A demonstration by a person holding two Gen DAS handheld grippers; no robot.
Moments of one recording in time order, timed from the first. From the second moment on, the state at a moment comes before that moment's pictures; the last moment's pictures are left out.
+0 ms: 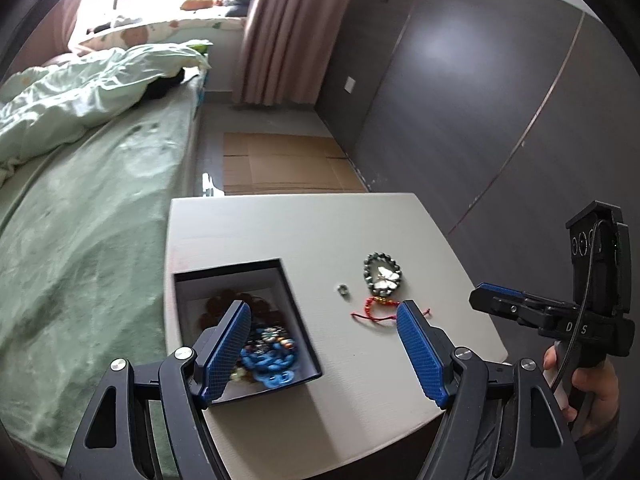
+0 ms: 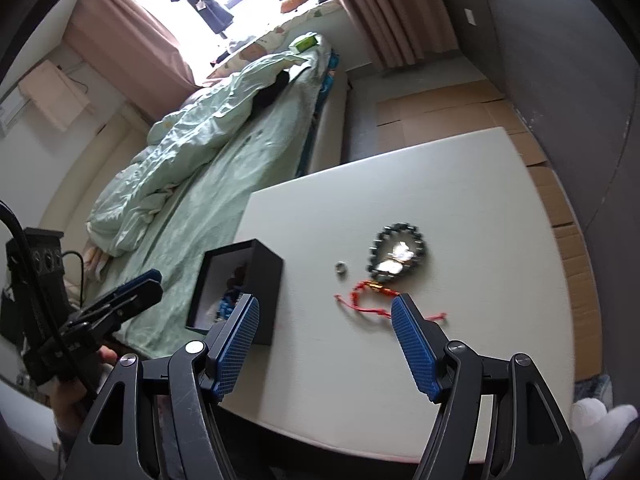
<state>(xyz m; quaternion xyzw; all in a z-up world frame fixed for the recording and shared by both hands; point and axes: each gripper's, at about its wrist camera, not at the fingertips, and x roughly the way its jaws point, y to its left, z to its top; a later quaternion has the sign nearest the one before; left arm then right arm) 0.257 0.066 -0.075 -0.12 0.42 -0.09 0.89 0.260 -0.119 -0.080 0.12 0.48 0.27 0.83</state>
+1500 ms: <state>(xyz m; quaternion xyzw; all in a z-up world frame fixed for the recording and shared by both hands) 0.317 0.037 -0.098 -0.09 0.45 -0.10 0.88 0.294 -0.136 -0.157 0.09 0.54 0.19 0.82</state>
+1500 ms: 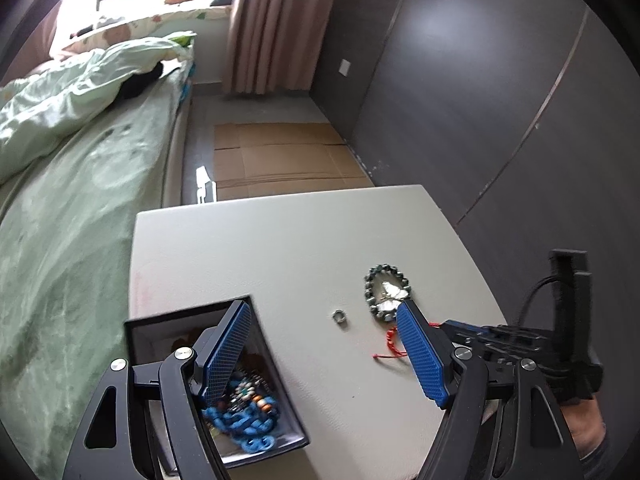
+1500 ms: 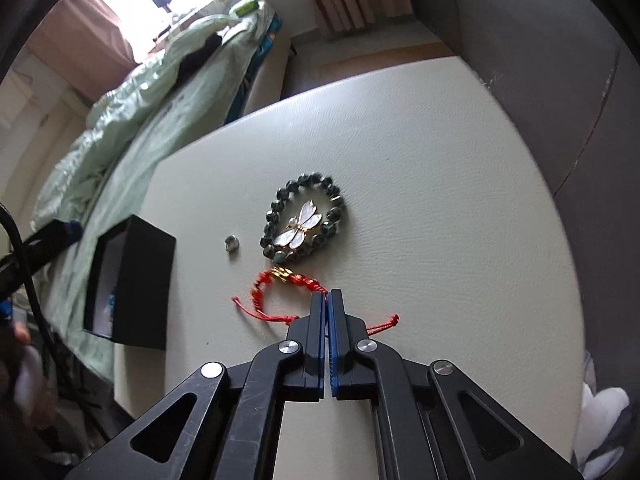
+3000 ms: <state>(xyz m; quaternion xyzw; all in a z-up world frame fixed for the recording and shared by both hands) 0.379 -0.029 -0.171 0.03 0.58 -0.08 0.81 0.274 -0.224 -0.123 0.19 0.48 0.17 0.84</state>
